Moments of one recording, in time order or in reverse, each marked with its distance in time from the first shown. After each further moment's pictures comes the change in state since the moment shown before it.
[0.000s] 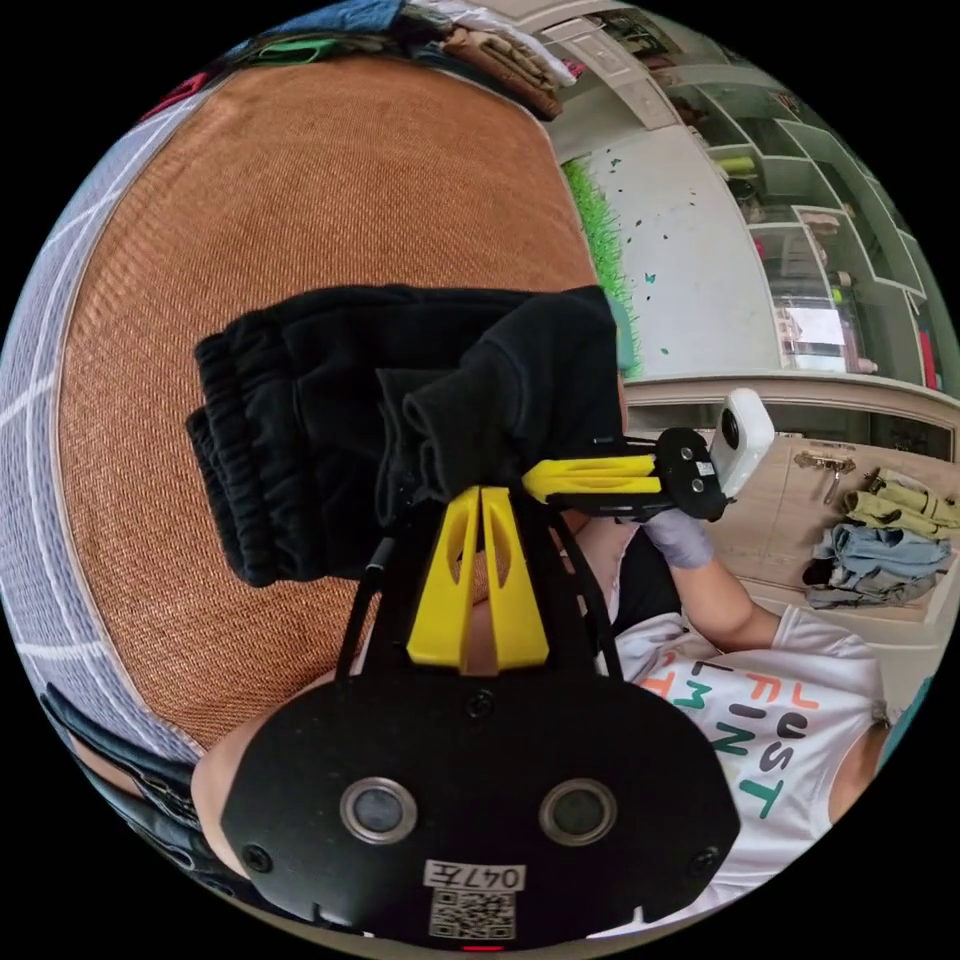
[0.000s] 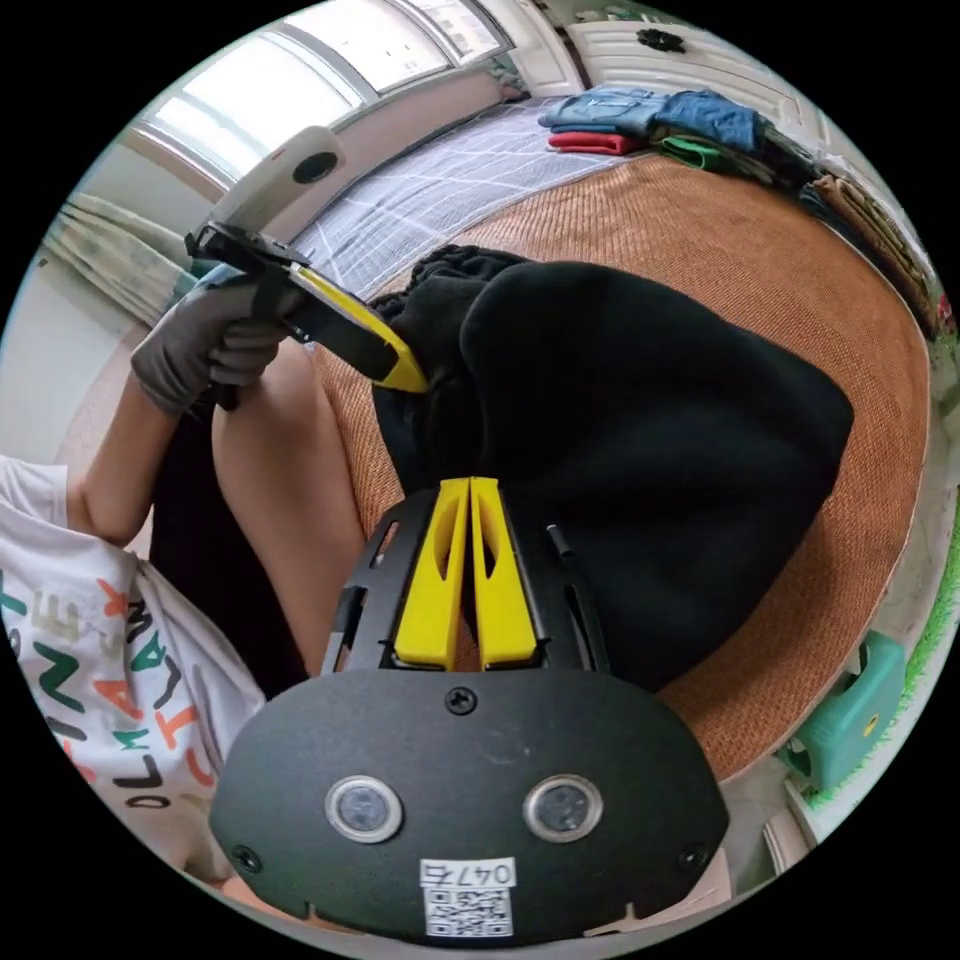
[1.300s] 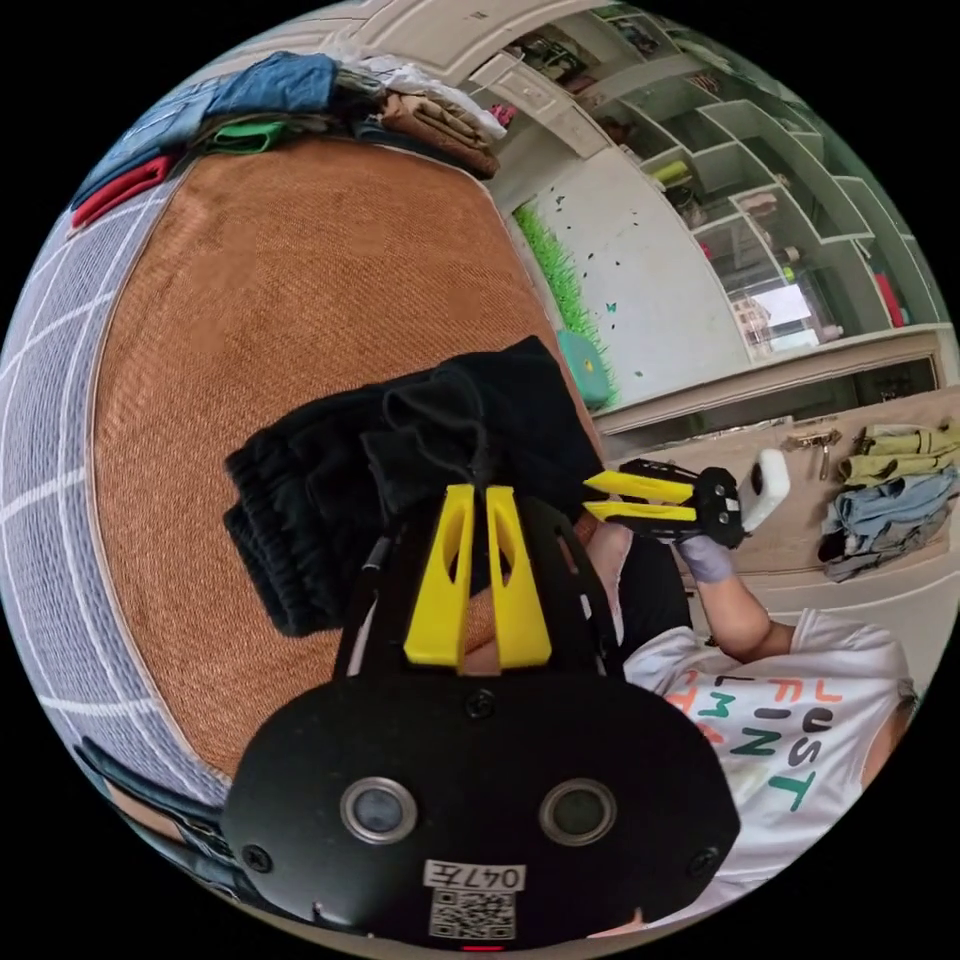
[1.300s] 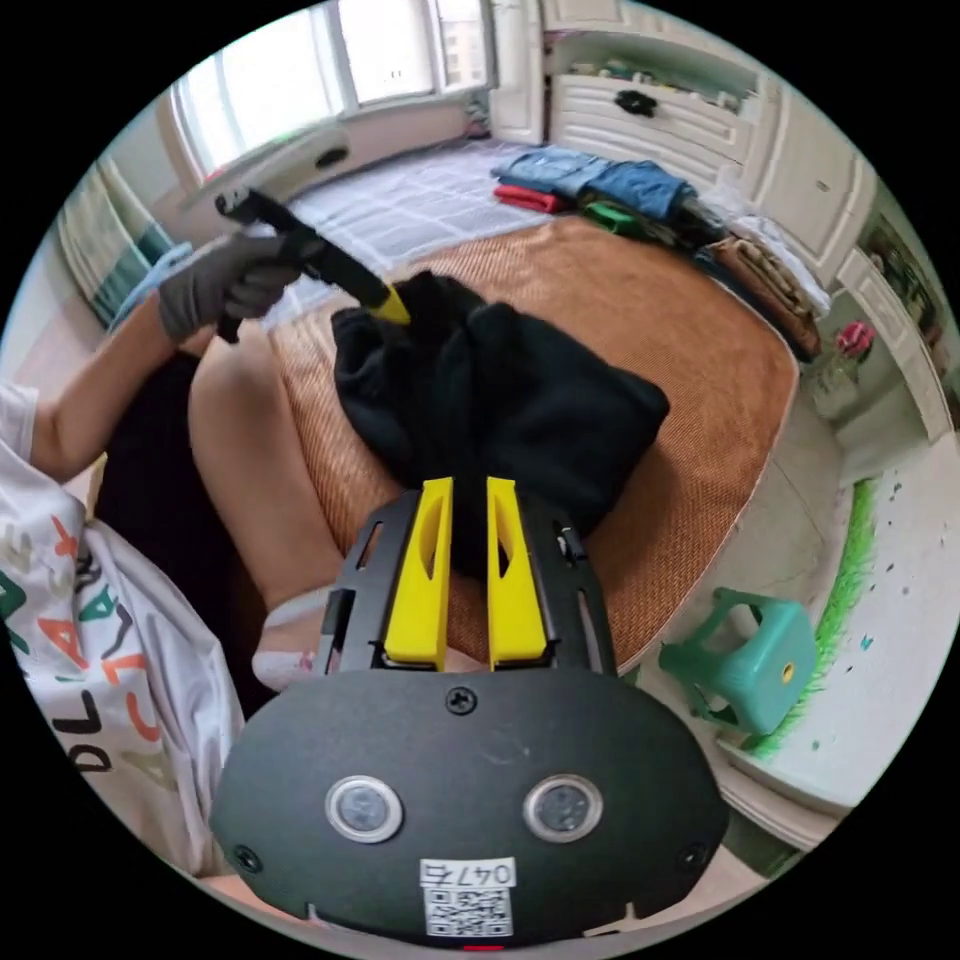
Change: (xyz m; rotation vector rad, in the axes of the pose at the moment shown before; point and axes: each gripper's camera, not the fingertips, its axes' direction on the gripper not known) left arm -0.025 0.018 -0.040 0.174 -0.014 0.139; right arm -0.110 0.009 -0.002 0.087 0.343 -0.015
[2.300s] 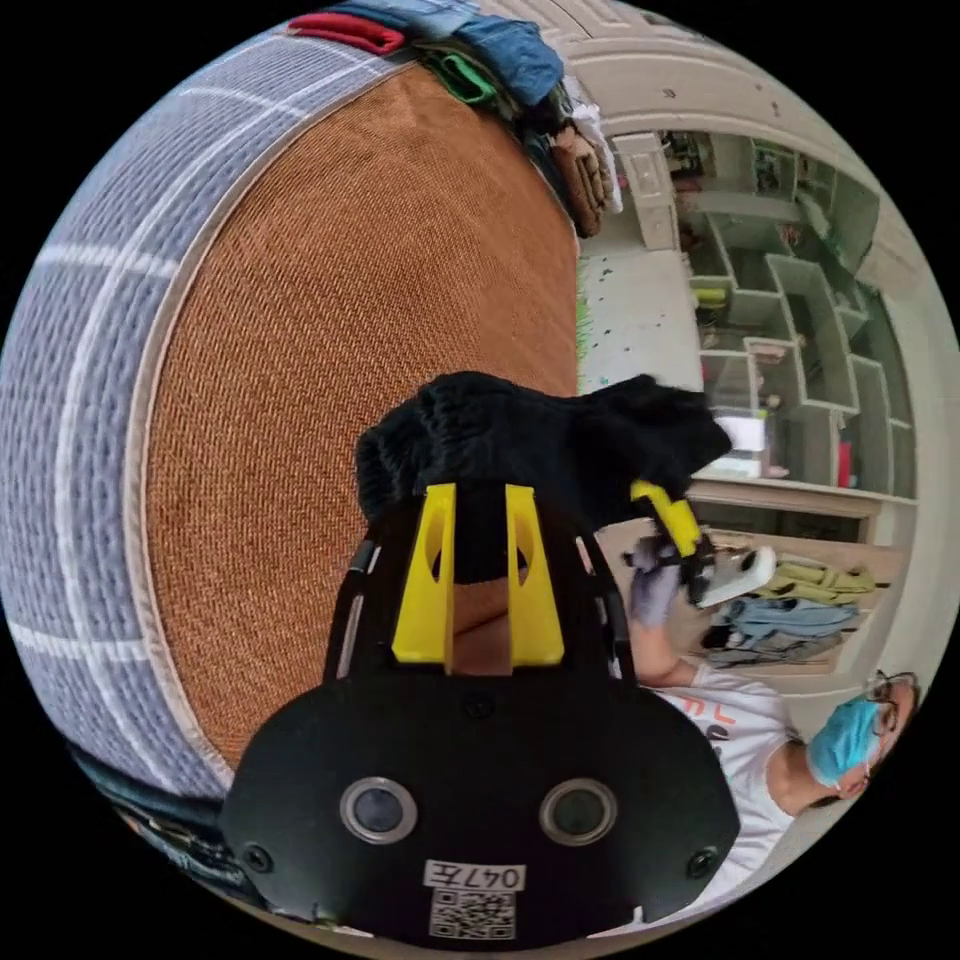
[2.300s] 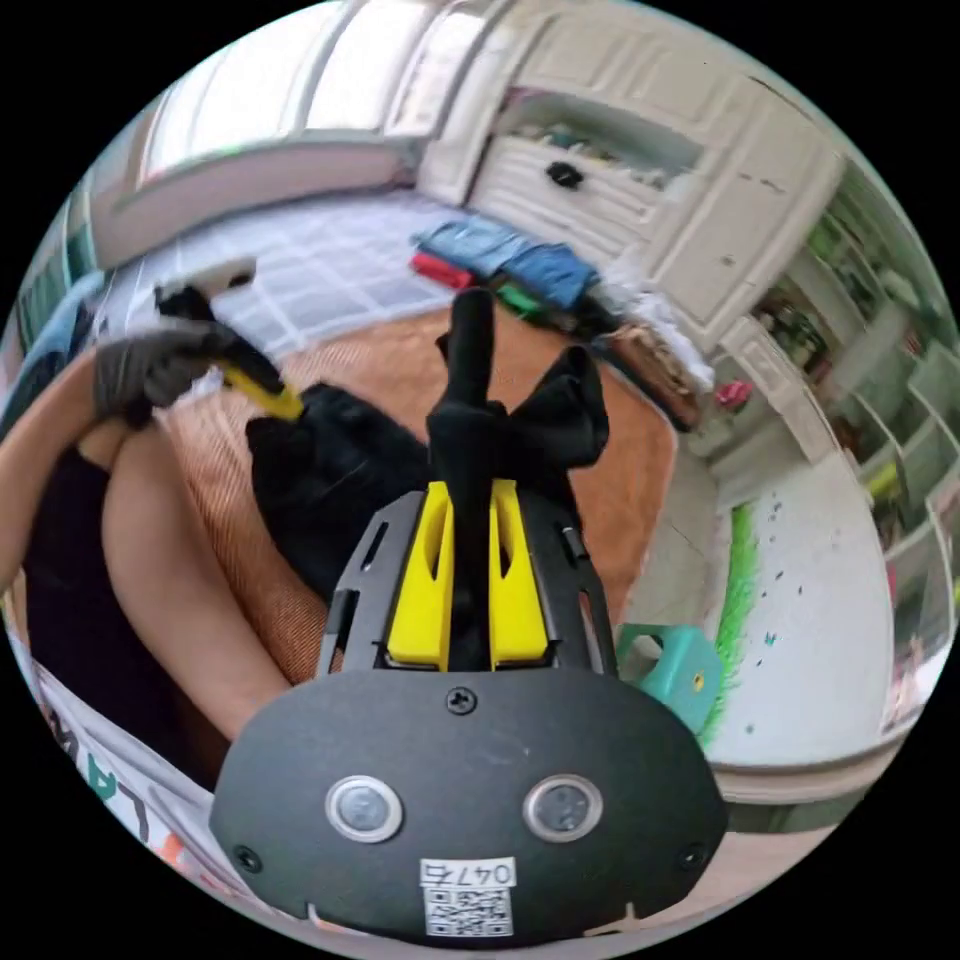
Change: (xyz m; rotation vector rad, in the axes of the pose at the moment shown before) left arm -0.191 0.050 0.004 0.079 0.322 -0.355; right arm -0.059 0.003 -0.005 0.155 0.390 0.048
